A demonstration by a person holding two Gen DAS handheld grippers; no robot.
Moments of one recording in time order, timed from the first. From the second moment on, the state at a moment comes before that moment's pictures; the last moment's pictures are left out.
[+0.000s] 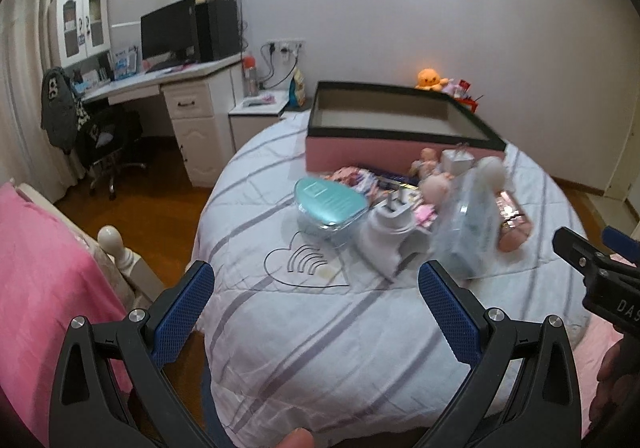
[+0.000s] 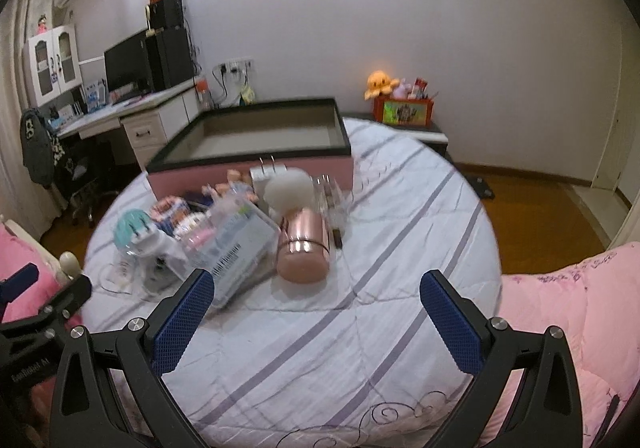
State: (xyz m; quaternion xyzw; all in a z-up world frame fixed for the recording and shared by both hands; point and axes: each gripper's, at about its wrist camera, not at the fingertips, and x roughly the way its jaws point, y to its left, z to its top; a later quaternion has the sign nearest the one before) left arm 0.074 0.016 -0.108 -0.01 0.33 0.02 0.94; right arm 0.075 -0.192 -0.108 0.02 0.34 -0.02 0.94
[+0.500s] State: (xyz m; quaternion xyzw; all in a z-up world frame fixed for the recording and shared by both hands) left arm 0.150 0.027 -0.144 -0.01 0.36 0.03 0.93; right arm 0.135 -0.206 -0.146 0.01 0.39 -0.03 0.92
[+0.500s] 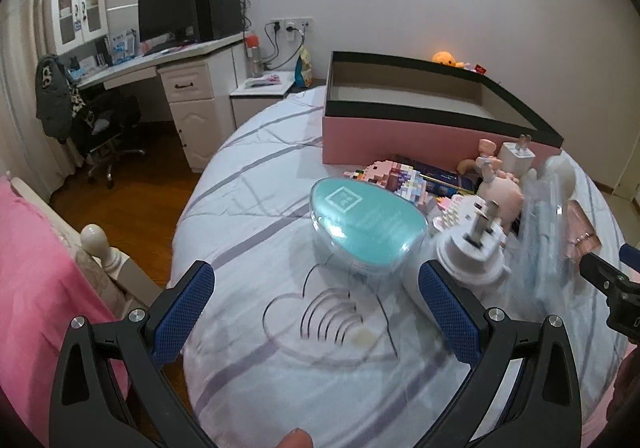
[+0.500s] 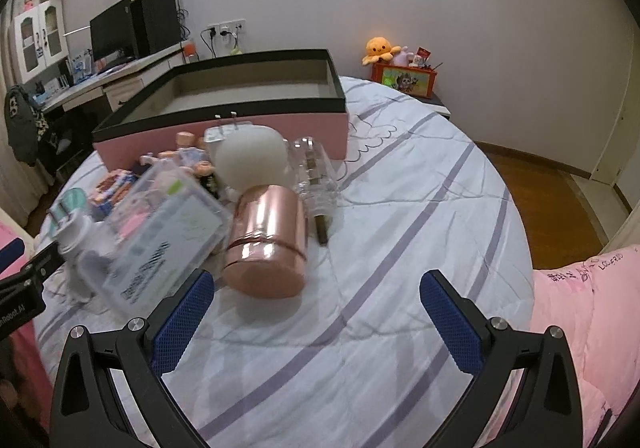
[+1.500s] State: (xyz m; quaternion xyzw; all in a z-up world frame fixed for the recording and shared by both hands) left arm 0.166 0.054 -0.152 -0.03 0.36 -0.03 0.93; right arm 0.159 -0.207 -0.156 0.06 0.40 0.06 0.91
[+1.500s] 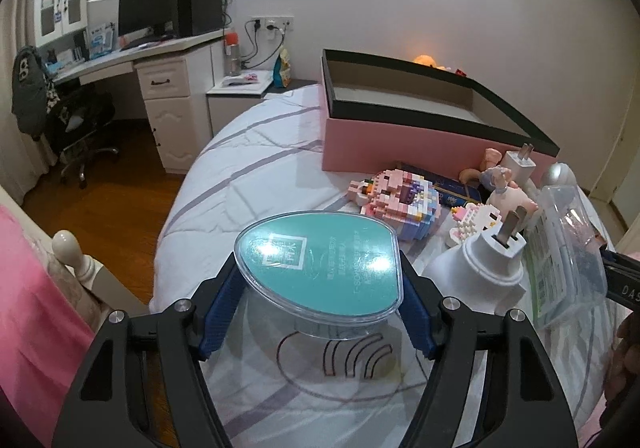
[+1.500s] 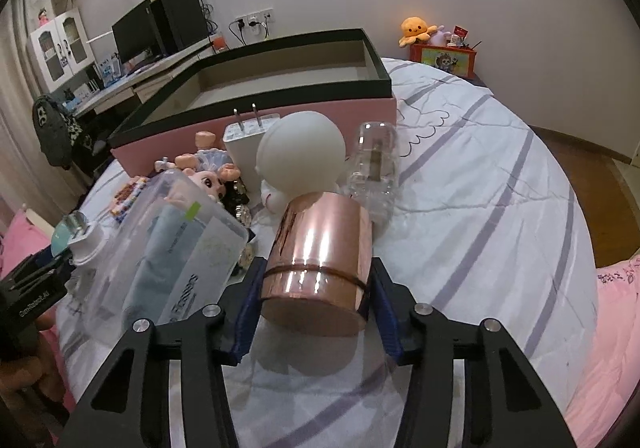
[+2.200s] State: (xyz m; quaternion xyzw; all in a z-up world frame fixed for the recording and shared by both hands) left arm 0.157 0.041 -0.074 -0.02 0.29 -0.05 0.96; right arm 0.149 -0.196 -0.081 0.05 0.33 0.11 0.94
